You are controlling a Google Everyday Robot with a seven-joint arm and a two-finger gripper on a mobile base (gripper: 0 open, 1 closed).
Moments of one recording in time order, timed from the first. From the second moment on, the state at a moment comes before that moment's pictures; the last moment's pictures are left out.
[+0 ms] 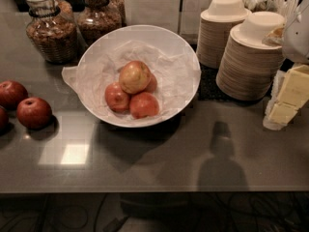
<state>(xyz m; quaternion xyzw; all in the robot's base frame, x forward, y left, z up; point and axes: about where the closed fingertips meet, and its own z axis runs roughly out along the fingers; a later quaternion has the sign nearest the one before) 0.439 -0.215 0.978 -0.60 0.78 -0.04 0.16</state>
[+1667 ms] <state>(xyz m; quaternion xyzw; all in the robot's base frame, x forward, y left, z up) 0.517 -0.103 0.984 -0.64 0.70 0.05 0.30</state>
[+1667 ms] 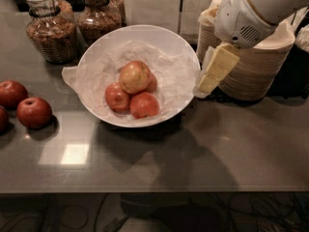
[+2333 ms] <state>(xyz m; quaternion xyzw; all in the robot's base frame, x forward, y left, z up) 0.533 -0.041 0.984 -0.65 0.66 0.14 0.34</state>
